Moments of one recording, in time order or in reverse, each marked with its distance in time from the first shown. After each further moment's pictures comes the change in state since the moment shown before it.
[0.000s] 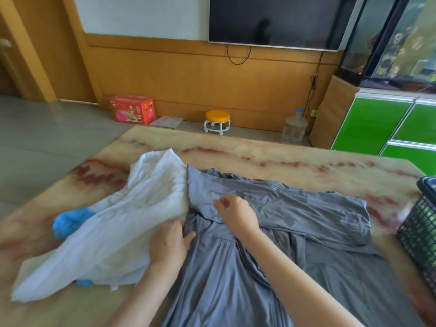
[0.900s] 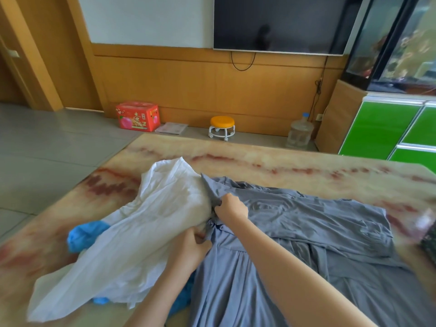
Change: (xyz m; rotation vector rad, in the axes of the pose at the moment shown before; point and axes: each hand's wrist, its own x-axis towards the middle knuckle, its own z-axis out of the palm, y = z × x) left_hand 0.016 -0.008 -0.006 -0.664 -0.254 -0.070; right_hand 0.072 -0.030 0.045 -0.255 -0.070 0.179
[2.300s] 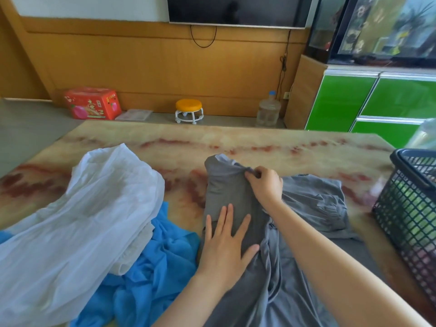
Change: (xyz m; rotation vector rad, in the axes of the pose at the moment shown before) left_hand -0.004 0.043 0.170 0.820 0.043 0.729; right_hand 0.026 0.184 -0.073 0.258 0.531 0.058
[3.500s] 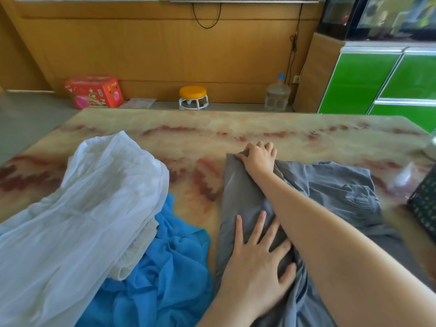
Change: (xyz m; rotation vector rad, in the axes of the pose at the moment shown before) left_hand -0.010 0.024 0.012 -0.082 0.040 0.221; right_hand 0.062 -0.009 0.068 -0.319 -0.121 -0.110
